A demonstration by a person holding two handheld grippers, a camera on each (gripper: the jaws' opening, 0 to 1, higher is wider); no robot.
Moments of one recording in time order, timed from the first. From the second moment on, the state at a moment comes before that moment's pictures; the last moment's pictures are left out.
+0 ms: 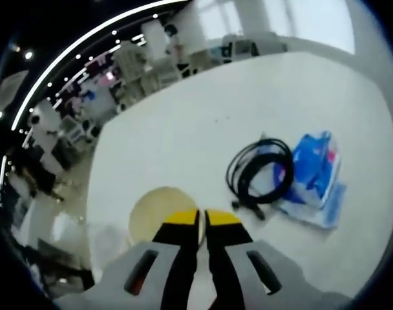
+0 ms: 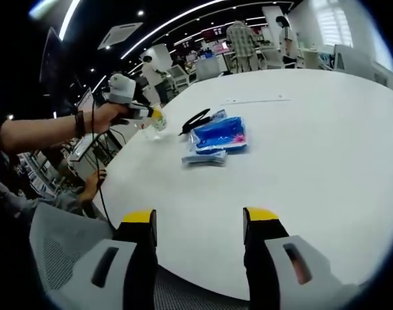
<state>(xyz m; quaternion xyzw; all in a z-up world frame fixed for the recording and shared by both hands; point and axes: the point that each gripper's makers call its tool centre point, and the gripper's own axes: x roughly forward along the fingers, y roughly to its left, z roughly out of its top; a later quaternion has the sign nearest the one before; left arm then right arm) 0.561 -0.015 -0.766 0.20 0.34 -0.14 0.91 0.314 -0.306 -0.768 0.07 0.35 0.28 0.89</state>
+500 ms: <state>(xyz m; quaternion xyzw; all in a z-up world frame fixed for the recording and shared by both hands) 0.581 -0.007 -0.783 0.20 0.35 -0.14 0.90 0.316 -0.307 -0.773 0.07 0.36 0.27 0.89</state>
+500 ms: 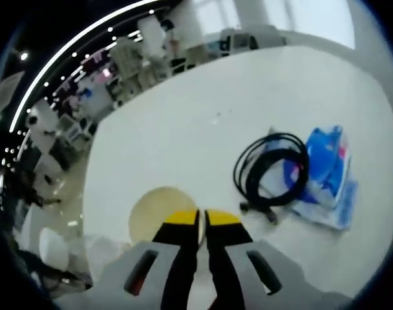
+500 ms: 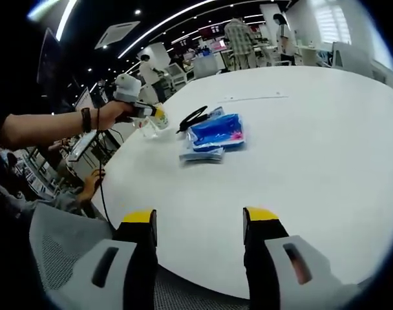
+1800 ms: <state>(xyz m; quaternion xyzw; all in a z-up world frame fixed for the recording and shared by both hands) 0.578 -0.002 -0.796 0.19 0.37 -0.13 0.90 0.313 -0.305 -0.777 0.07 0.36 0.27 0.89</state>
